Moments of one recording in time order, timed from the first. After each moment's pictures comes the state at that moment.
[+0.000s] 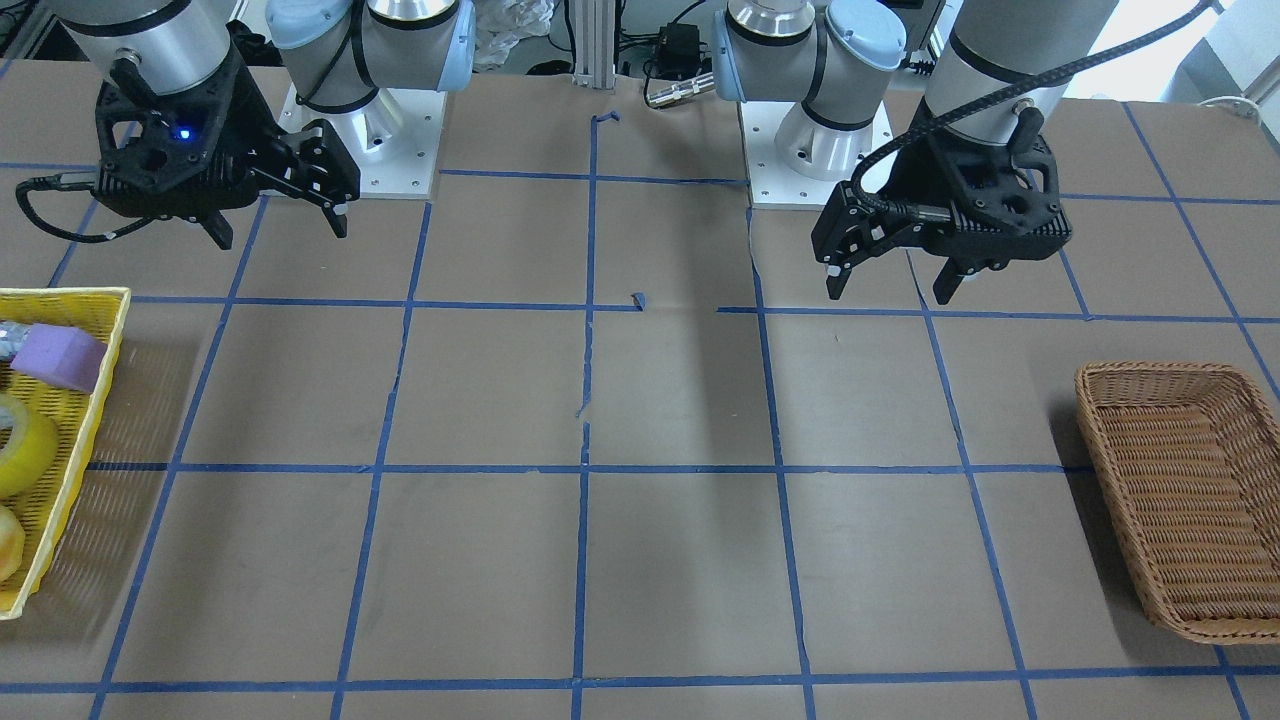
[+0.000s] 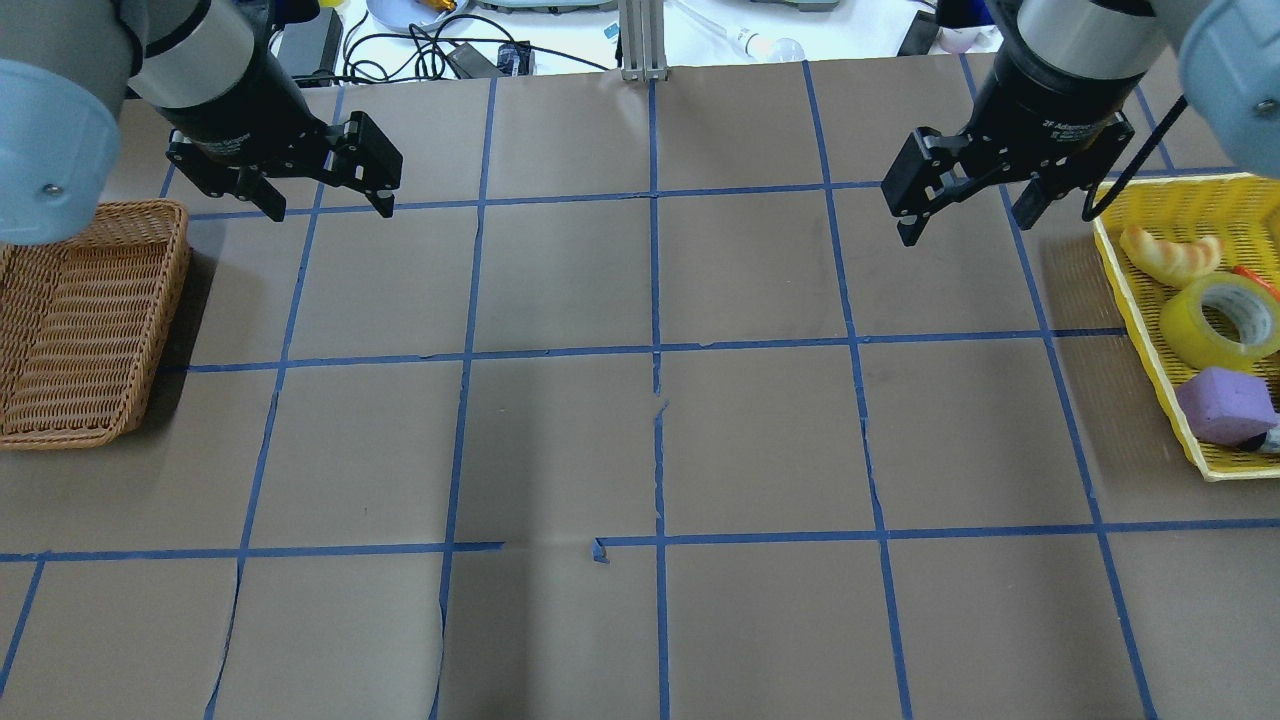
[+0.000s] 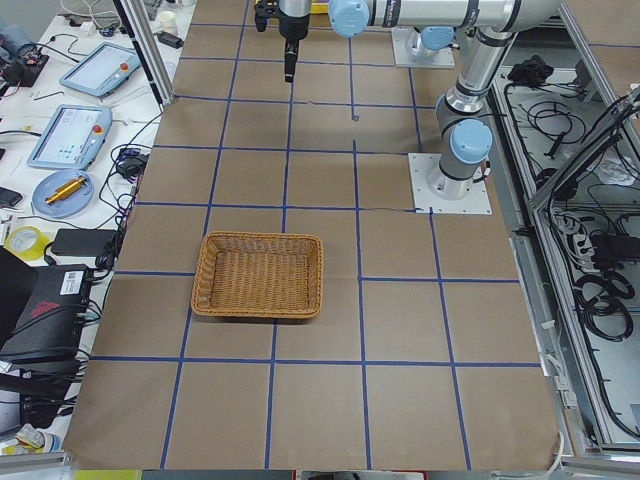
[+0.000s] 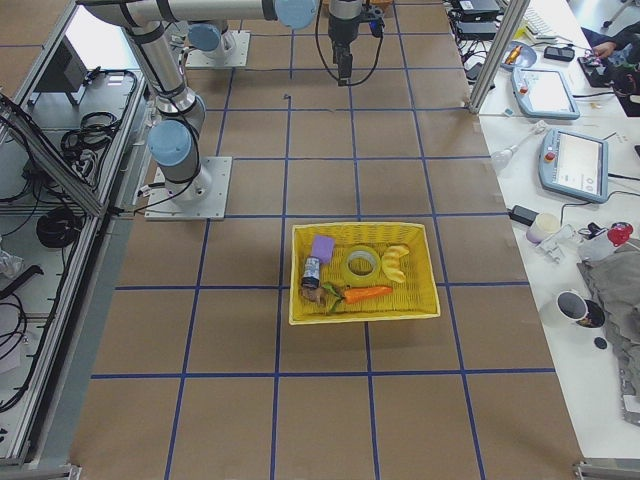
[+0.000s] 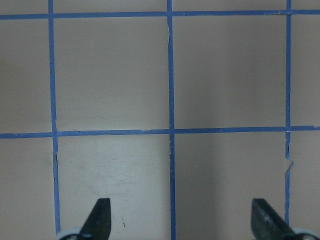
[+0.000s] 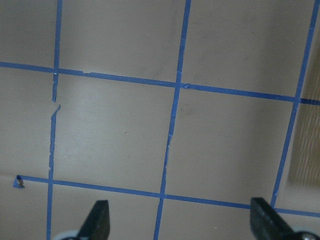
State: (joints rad) left arm -1.54 -1.58 -1.58 -1.44 1.56 0.04; right arm 1.54 -1.60 1.56 -1.52 -1.54 -0.16
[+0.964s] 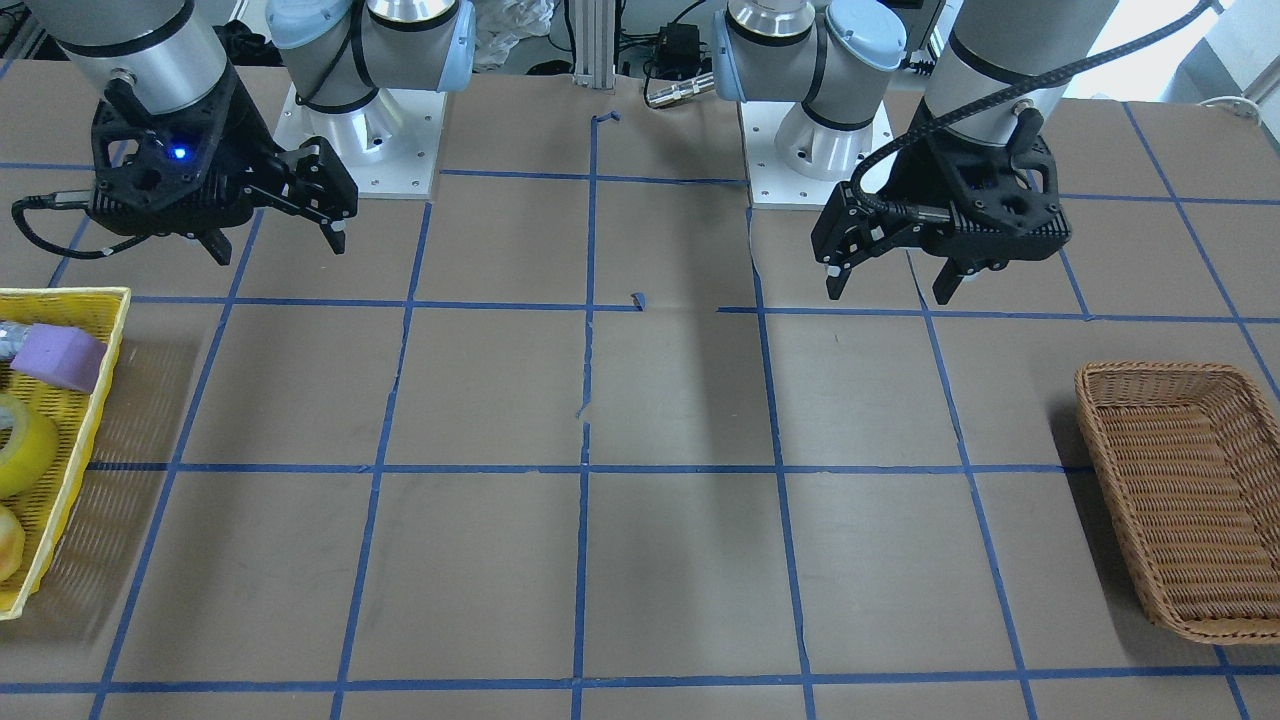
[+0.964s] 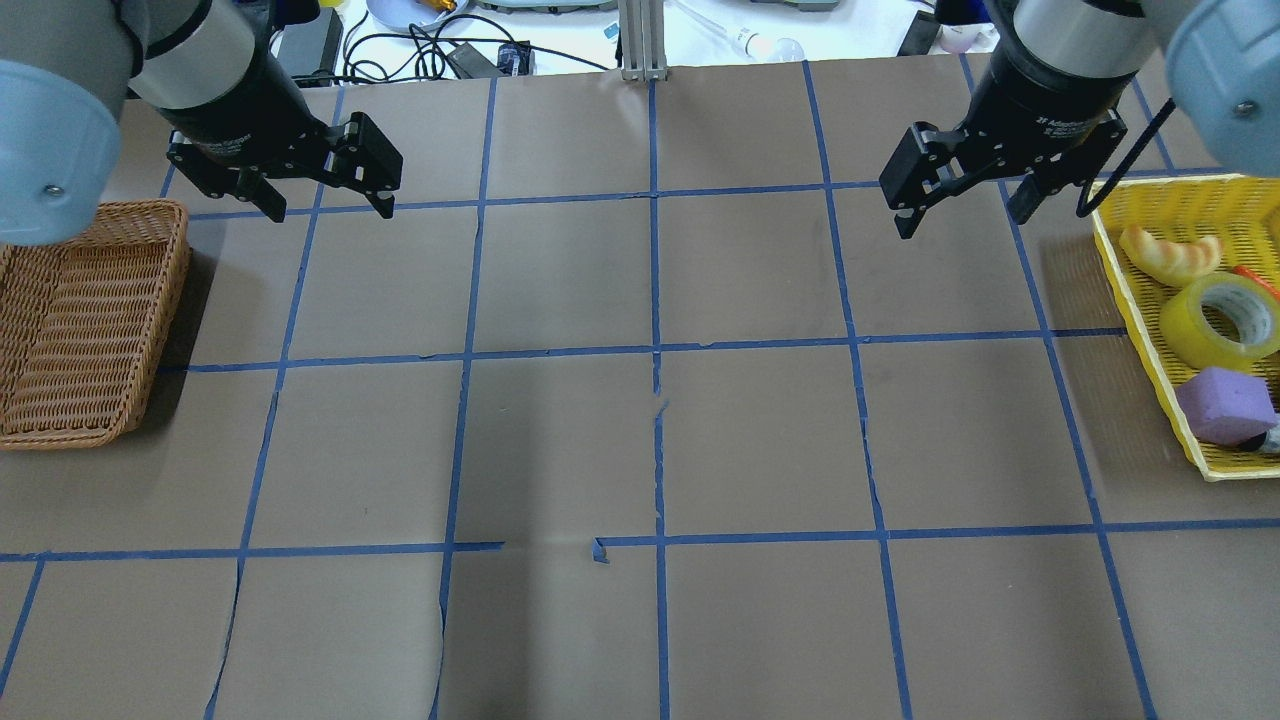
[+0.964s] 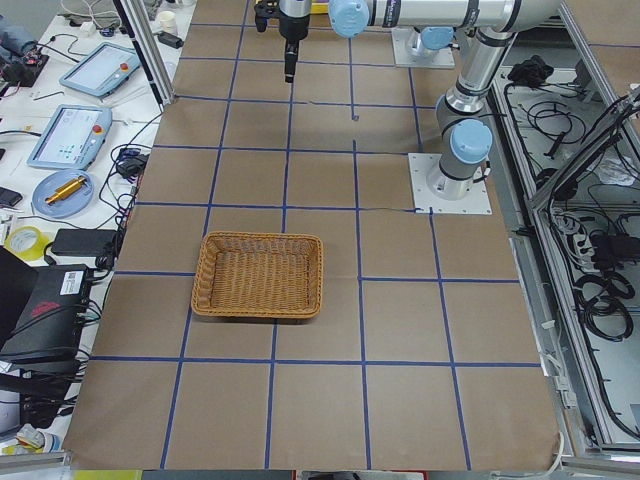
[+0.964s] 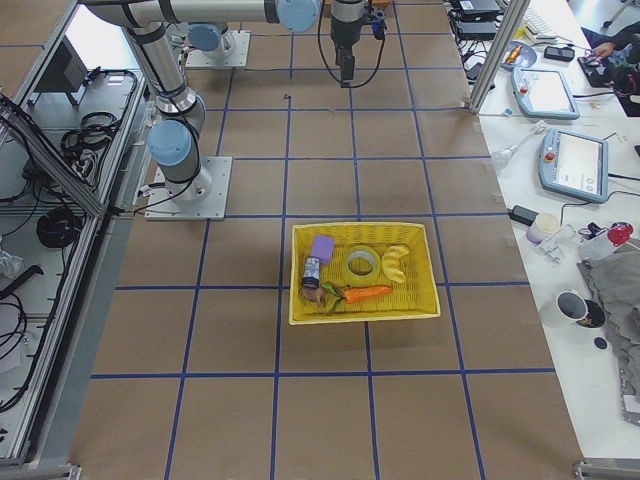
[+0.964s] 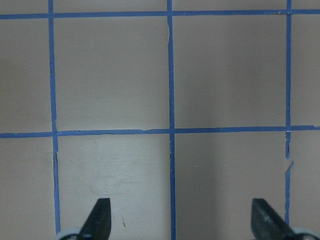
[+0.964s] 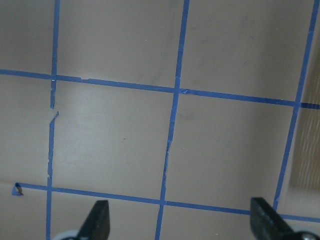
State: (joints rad) left arm -1.54 -1.58 -1.58 -1.44 1.56 0.04; right arm 1.54 -1.58 1.56 -1.55 -1.54 -0.15
